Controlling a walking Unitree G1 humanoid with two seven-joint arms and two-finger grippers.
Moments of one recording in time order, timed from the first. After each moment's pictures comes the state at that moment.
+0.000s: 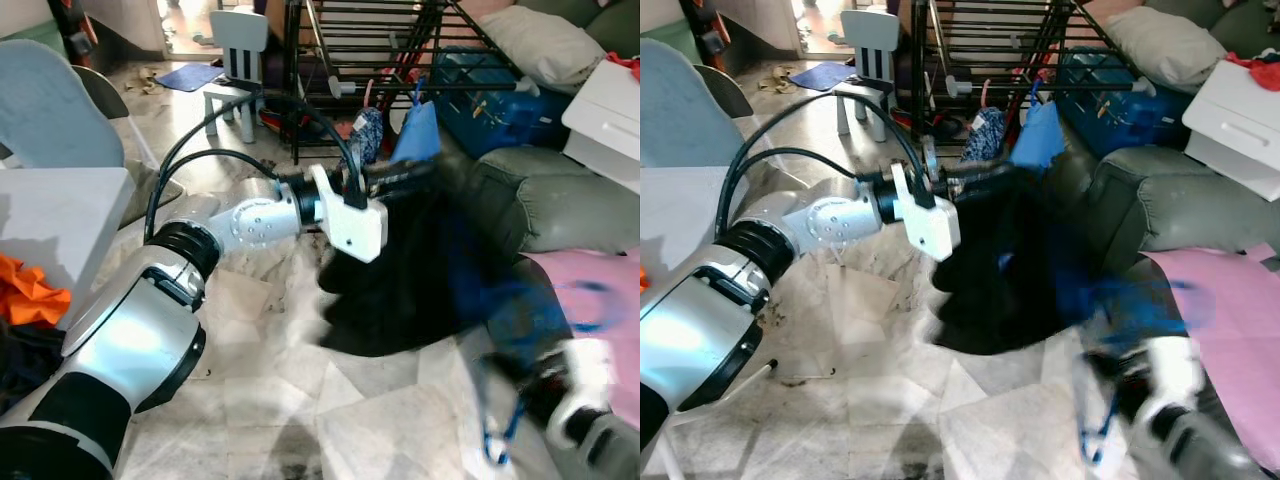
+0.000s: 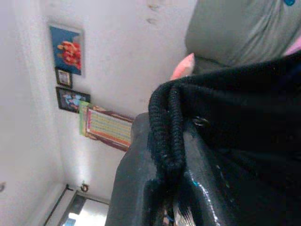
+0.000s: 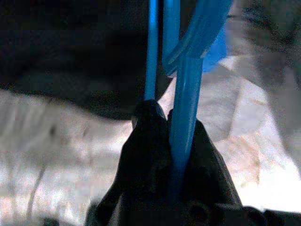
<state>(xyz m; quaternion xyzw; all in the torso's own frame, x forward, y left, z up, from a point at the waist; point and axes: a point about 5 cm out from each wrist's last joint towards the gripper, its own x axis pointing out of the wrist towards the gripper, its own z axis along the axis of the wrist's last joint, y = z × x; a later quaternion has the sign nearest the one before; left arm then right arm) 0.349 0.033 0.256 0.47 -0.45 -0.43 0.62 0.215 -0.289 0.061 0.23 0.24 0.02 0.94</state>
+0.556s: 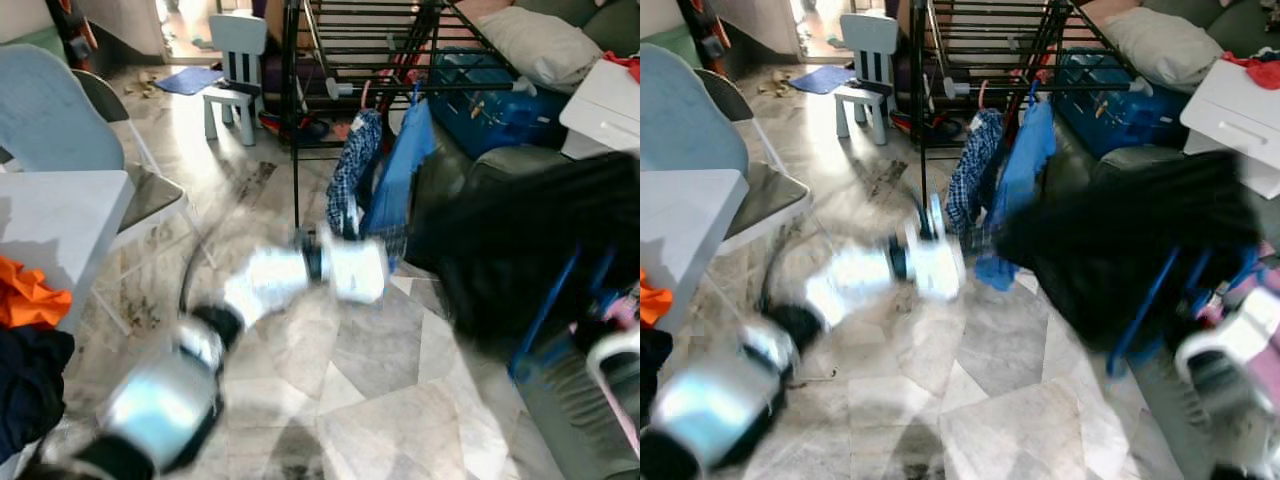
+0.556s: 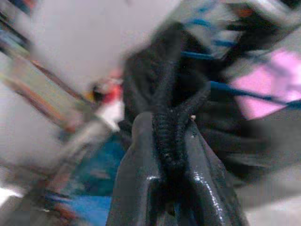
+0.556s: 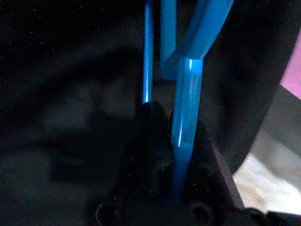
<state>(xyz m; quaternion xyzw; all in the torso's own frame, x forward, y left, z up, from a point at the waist) 0.320 0.022 0.154 0.31 -0.28 -0.55 0.72 0.266 -0.314 0.121 0.35 0.07 -0.13 0.93</state>
